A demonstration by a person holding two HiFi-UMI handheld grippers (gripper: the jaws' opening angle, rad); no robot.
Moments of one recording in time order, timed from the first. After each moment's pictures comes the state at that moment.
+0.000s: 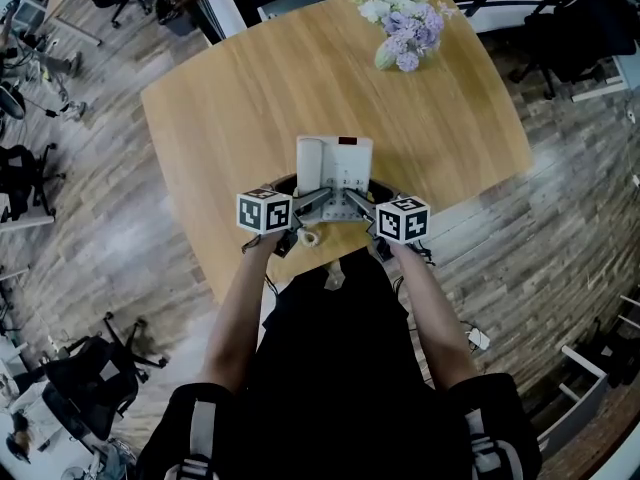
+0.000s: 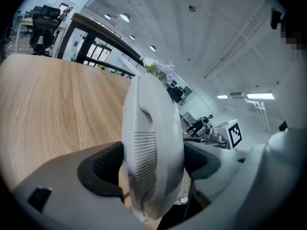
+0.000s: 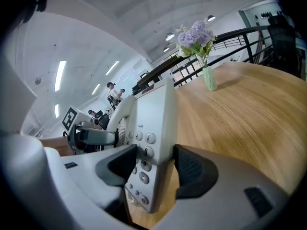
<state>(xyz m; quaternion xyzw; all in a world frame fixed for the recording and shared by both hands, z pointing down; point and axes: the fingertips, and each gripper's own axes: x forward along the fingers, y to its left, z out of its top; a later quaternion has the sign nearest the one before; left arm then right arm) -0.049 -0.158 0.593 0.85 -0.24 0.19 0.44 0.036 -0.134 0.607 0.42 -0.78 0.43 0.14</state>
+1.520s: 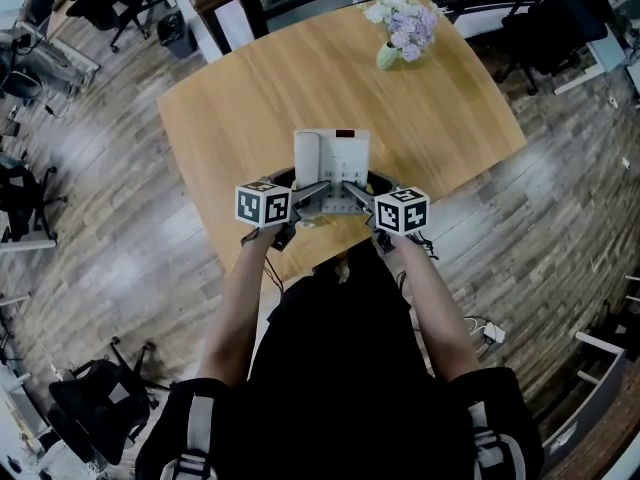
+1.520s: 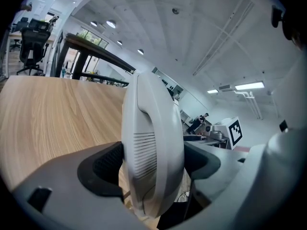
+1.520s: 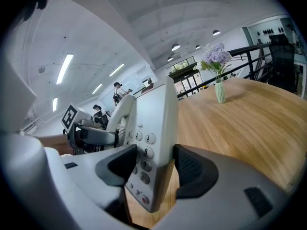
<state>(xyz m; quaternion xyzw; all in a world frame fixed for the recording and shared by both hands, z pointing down) -0.117 -0.130 0.541 0.88 -0.21 0.19 0.38 -0.033 -0.105 0.554 0.46 -0.80 0.37 0.13</state>
